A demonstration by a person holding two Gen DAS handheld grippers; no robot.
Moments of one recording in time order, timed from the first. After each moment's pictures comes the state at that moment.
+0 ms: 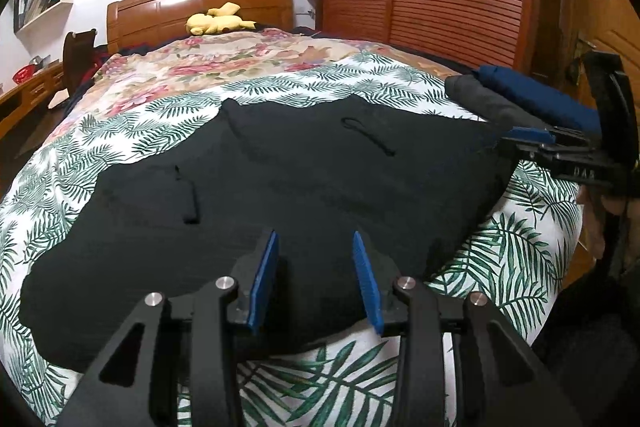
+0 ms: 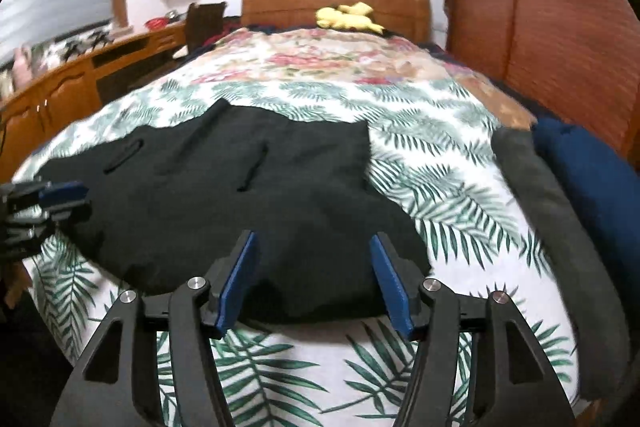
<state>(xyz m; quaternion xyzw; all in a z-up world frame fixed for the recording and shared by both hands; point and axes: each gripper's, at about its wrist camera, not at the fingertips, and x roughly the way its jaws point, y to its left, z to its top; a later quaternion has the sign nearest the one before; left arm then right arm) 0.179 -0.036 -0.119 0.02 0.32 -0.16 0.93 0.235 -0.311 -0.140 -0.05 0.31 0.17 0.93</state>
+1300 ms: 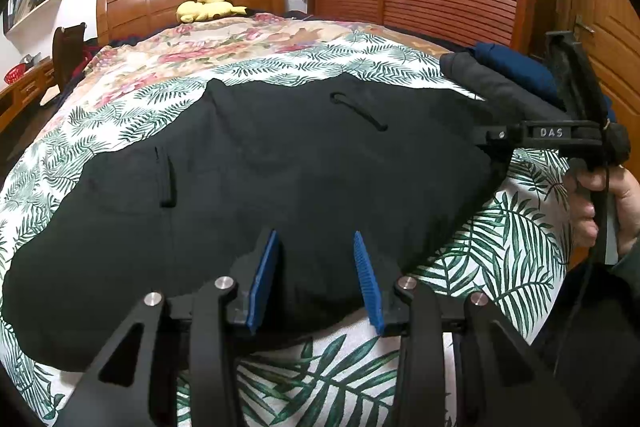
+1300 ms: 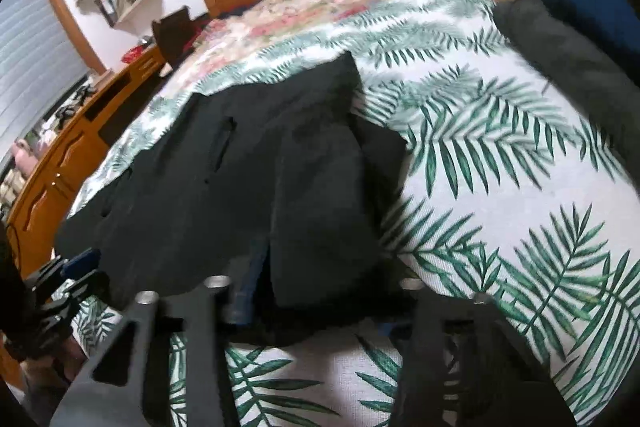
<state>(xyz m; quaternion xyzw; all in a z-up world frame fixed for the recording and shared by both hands) 0.185 -0.046 -0.133 0.03 0.35 -0.16 0.92 0.271 -0.336 -0.173 0.10 0.40 0.19 0.89</state>
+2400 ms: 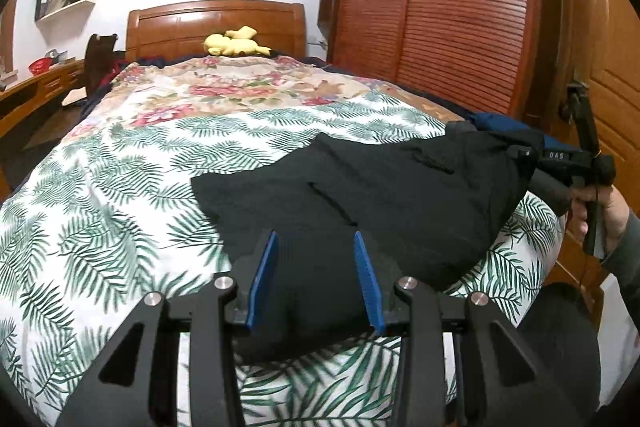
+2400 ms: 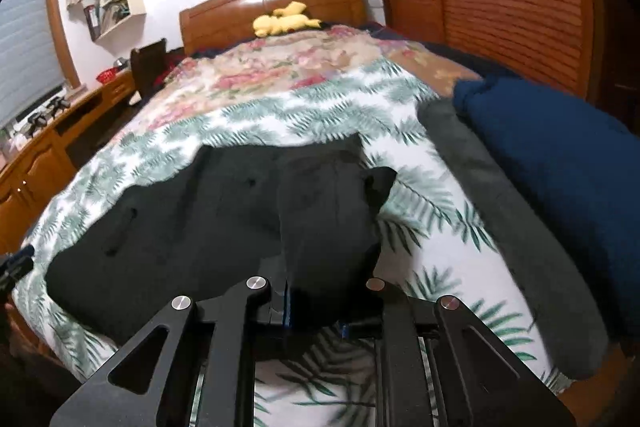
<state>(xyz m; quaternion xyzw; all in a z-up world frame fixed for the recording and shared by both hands) 0.134 0.038 -0.076 -0.03 0.27 -0.15 0.95 0.240 -0.361 -0.092 0.04 0.32 0.11 0.94</state>
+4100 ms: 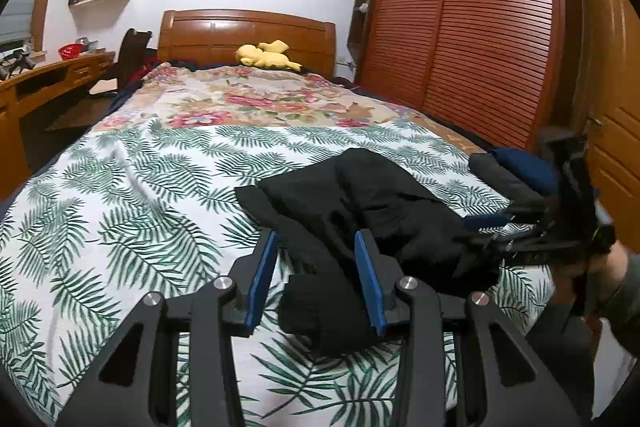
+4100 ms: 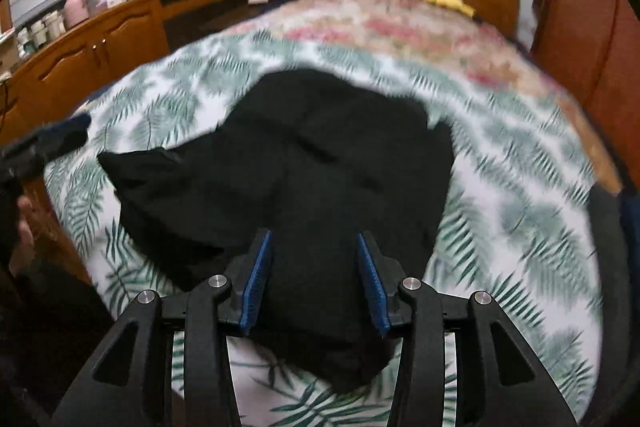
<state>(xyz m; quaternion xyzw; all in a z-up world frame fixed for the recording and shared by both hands) 0.117 0.093 -0.074 -0.07 0.25 -0.12 0.96 0.226 -0.149 -0.137 -0.13 0.39 0.28 0.87</state>
